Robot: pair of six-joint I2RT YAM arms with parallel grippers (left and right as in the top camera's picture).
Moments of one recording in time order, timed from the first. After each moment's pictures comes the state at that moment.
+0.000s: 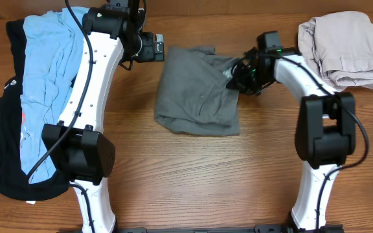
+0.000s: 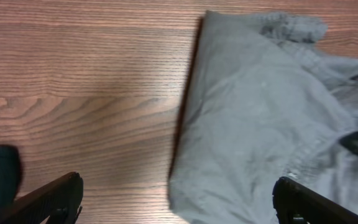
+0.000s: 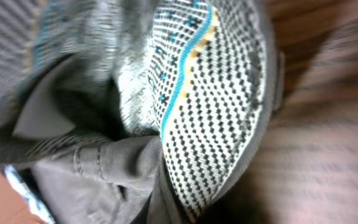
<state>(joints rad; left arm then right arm) -0.19 2.11 2.18 -1.25 0.08 -0.25 0.10 2.20 1.66 -0.78 -0.58 0.46</state>
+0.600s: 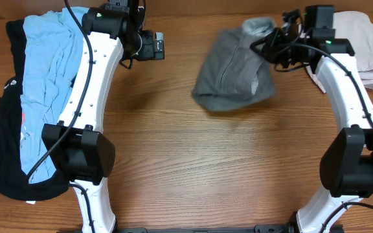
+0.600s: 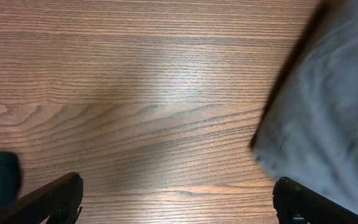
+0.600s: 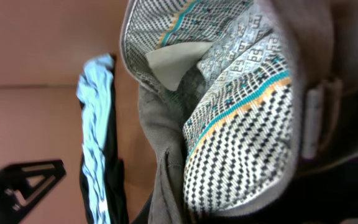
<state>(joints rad) -0.19 2.11 2.18 -1.23 0.08 -0.25 -0.04 1.93 1.66 -0.62 -0.71 0.52</state>
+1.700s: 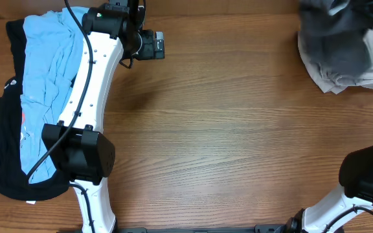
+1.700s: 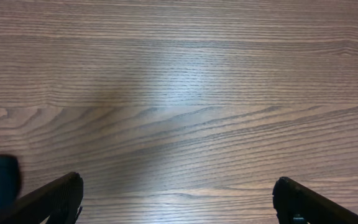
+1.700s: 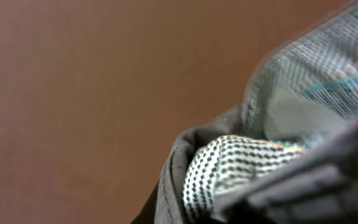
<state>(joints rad) -0.19 2.11 2.18 -1.22 0.08 -0.25 -0.35 1.91 2.05 -0.31 -0.36 0.56</state>
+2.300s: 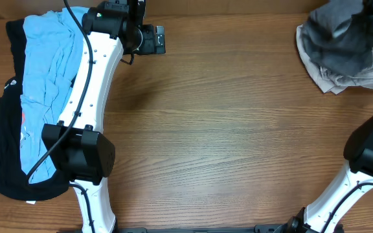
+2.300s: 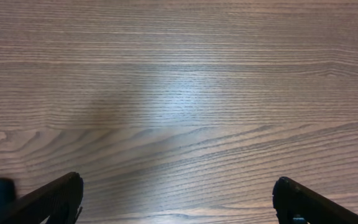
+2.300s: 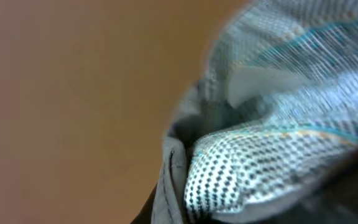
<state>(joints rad) -0.19 2.11 2.18 -1.14 0.08 -0.25 -0.42 2.18 2.06 -0.33 -0.33 0.56</state>
